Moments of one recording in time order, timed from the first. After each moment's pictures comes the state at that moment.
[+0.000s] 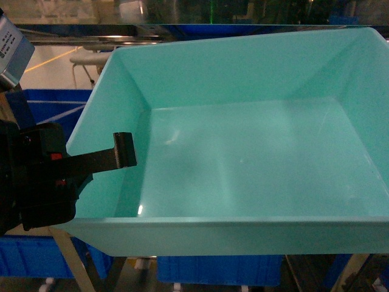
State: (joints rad) left arm -0.52 1.23 0.56 0.06 -0.29 -0.49; right arm 0.23 1.22 0.48 0.35 0.07 -0.07
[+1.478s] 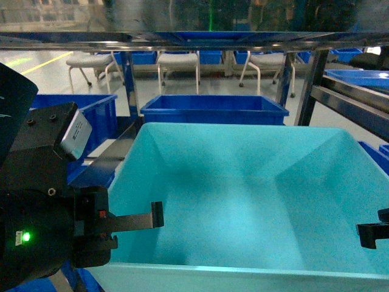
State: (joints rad) left arm -0.48 1.48 0.56 0.15 -0.21 -0.47; right arm 0.21 1.52 0.54 0.26 0.08 0.07
